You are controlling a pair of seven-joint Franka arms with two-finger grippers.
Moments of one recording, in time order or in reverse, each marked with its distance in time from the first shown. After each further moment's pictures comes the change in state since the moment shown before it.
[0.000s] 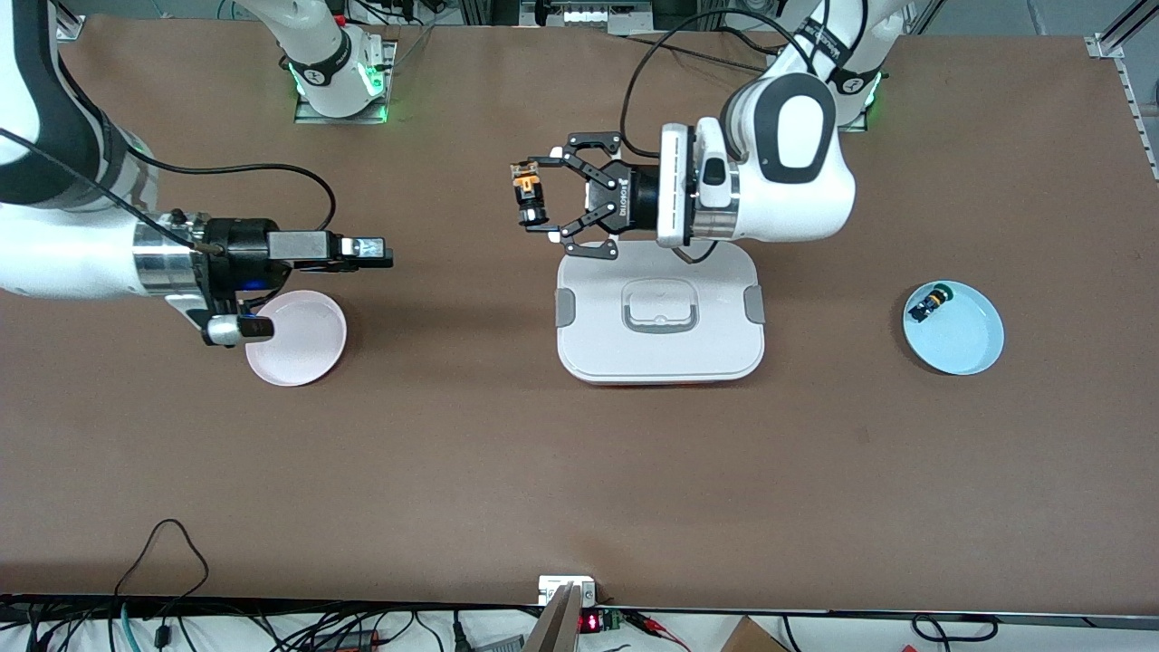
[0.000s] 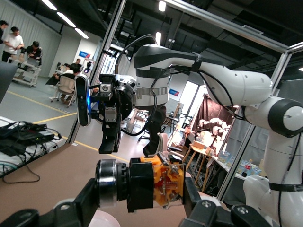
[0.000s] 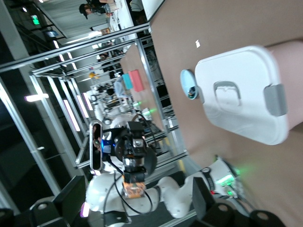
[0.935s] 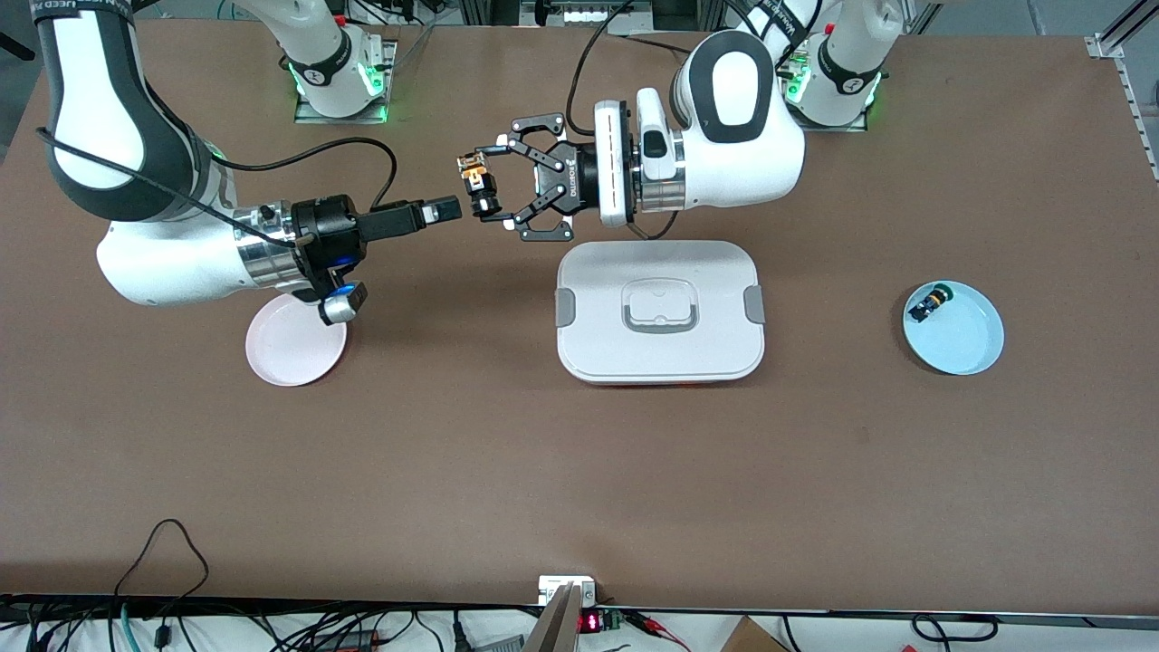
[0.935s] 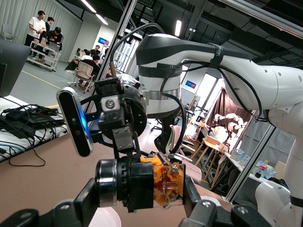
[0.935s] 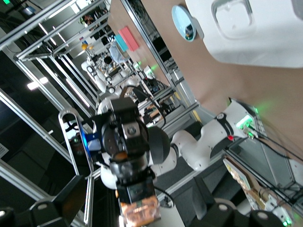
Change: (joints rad) left arm -0.118 0.027 -0.005 0.075 0.000 0.191 -0.088; right arm 0.090 0.010 0.001 -0.040 0.044 -0.132 0.178
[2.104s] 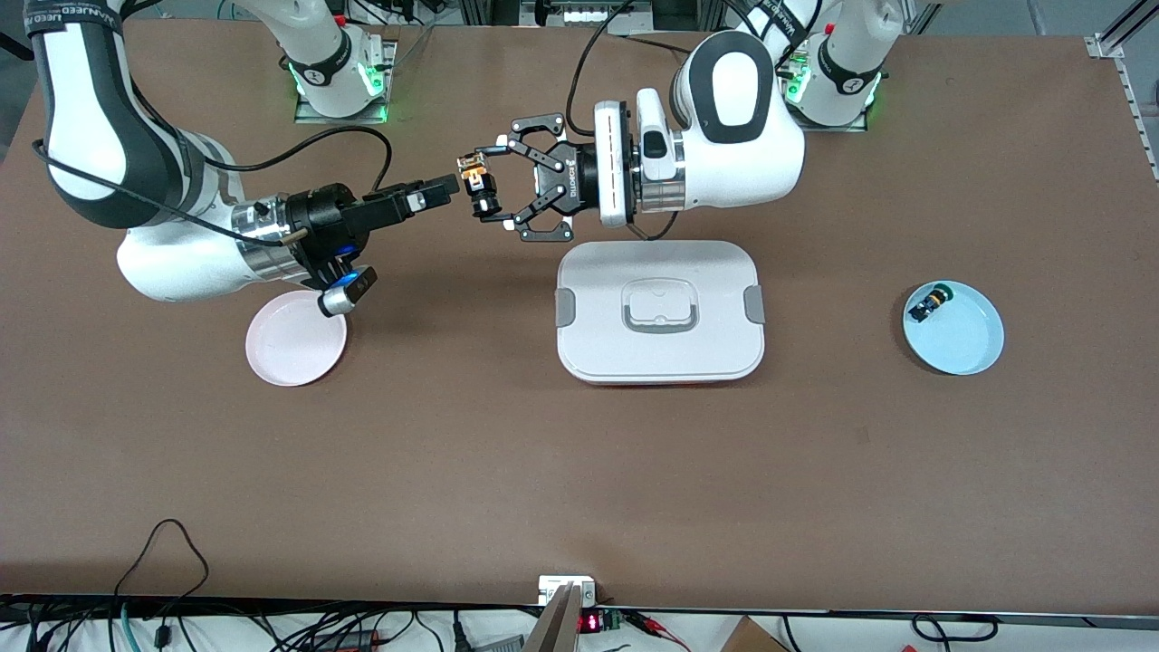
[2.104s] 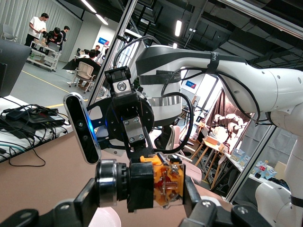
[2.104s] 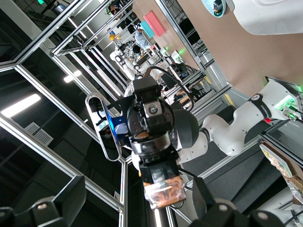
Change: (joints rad) left arm -0.001 0.000 0.000 0.002 0.000 0.000 -0.001; right arm 0.003 -0.023 -0.003 -0.078 0.158 -0.037 0.015
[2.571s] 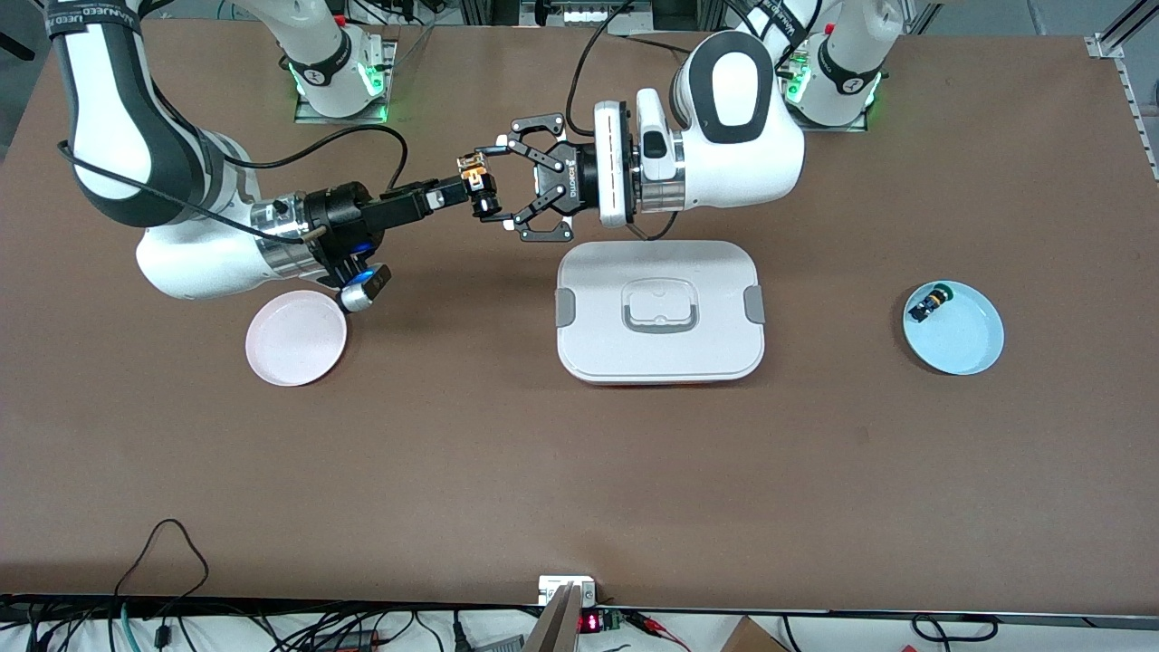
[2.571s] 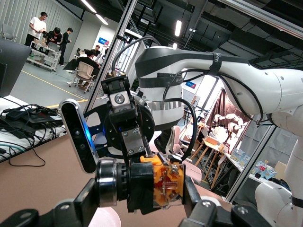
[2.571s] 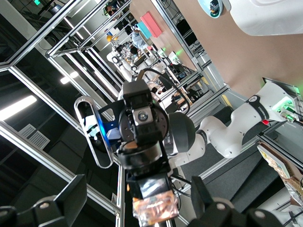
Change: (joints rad) left arm 0.000 0.001 0.000 0.000 0.000 0.000 0.000; right arm 0.032 0.001 0.001 -0.010 0.001 0.034 -0.008
